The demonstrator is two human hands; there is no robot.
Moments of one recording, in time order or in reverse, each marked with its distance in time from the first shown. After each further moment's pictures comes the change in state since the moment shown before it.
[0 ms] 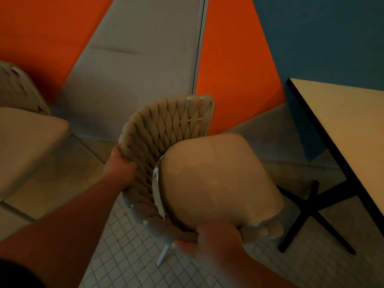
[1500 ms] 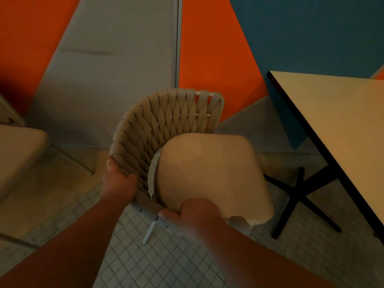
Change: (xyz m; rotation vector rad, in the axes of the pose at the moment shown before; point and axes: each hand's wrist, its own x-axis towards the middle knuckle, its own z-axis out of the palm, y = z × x) left_hand -0.028 0.012 0.027 -0.075 -0.002 -0.043; right_hand 0.050 -0.013 -0.019 0.168 -0.032 0.125
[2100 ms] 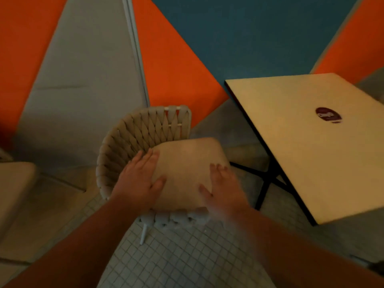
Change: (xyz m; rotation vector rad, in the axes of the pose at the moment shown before) left_hand -0.122 0.159 -0.043 0.589 -0.361 0.795; right_hand -0.136 0.077 -0.120 0.111 0.423 0.106
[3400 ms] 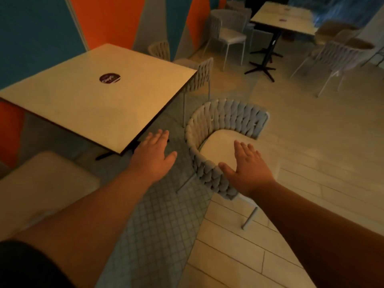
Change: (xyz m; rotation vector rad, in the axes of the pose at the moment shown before) left_hand -0.185 0.472 0.131 0.053 -0.355 0.808; right_hand -0.527 0.274 -0.087 0.023 0.373 0.907
